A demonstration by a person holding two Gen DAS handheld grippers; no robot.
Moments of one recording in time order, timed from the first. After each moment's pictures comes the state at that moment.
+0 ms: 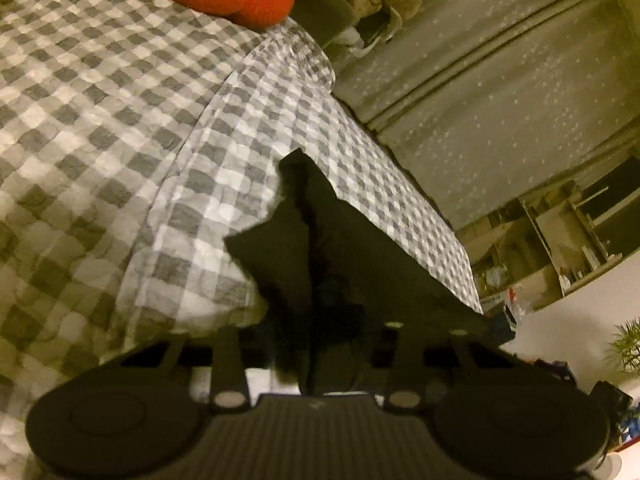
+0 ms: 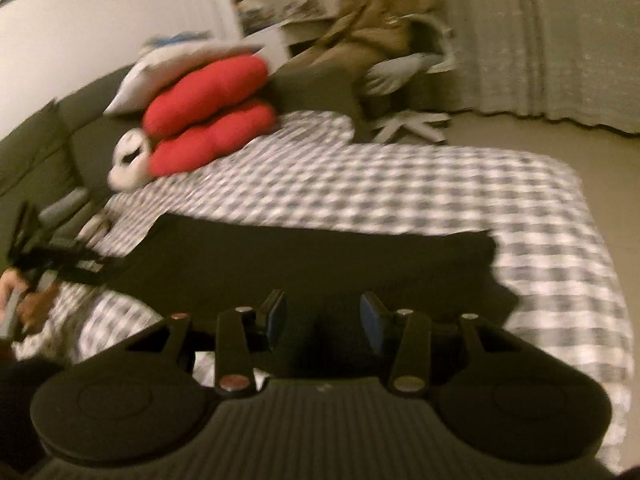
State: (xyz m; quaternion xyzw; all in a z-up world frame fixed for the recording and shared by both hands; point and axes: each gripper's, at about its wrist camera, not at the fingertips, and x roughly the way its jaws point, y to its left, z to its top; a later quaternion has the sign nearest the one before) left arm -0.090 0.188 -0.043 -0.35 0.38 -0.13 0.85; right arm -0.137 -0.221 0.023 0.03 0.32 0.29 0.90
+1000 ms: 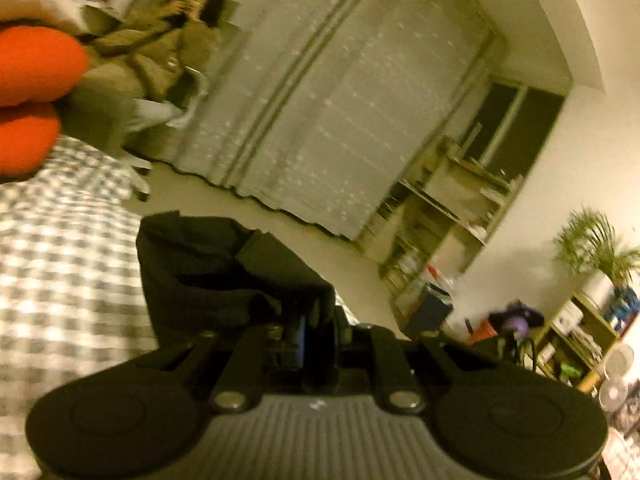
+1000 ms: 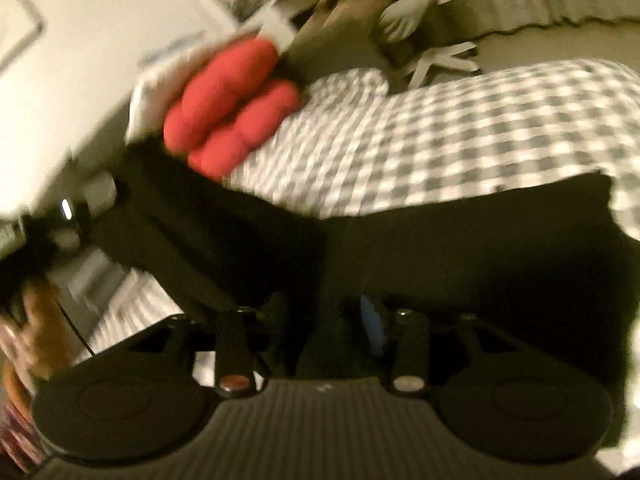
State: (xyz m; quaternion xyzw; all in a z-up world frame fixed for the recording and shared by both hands) left arm -0.073 0.048 0.076 -0.20 0.23 -0.30 0.90; right arm -0.093 -0.205 0.006 0.21 0.38 0.32 0.84
